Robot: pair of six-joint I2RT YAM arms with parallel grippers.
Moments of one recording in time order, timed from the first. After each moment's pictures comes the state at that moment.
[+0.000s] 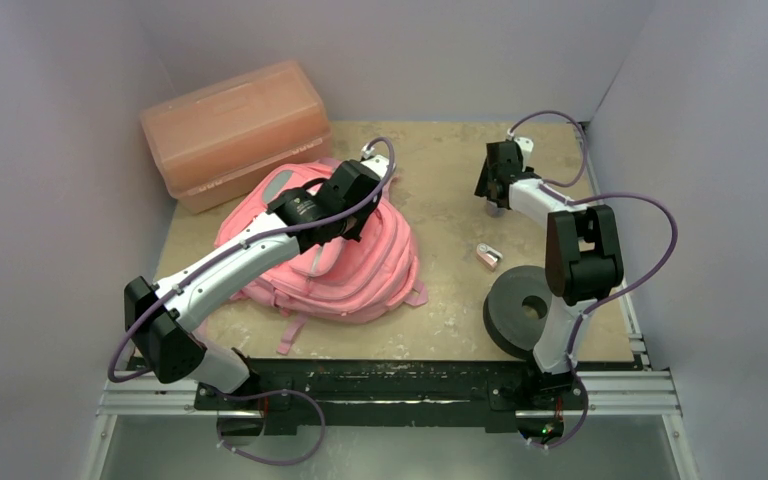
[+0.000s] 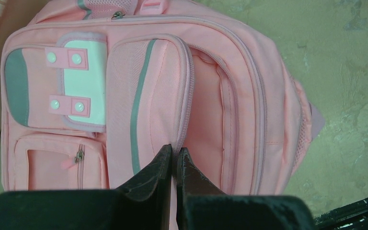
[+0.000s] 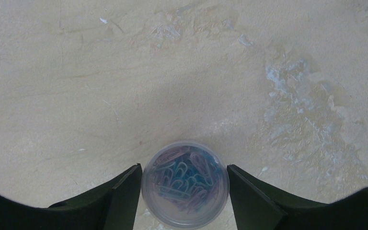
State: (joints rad) left arm -0.81 1.48 1.45 -0.82 -0.36 -0.13; right arm 0.16 1.91 1.30 -0.22 0.42 0.40
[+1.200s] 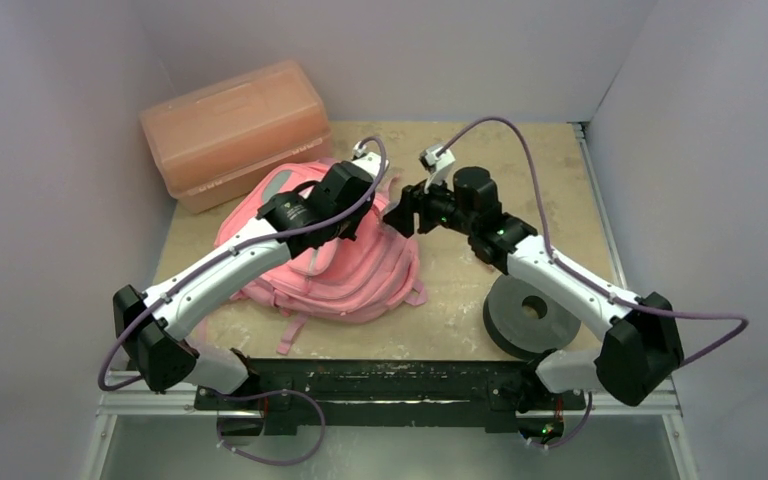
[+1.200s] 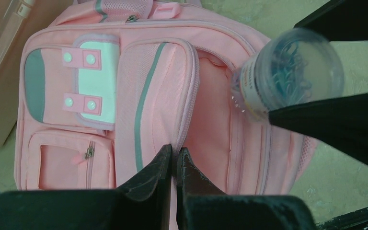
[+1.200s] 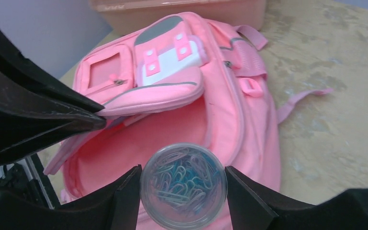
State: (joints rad) left arm -0.81 1.43 1.44 -0.81 -0.39 -0.13; right arm 0.57 1.32 1.01 -0.02 -0.25 0.23
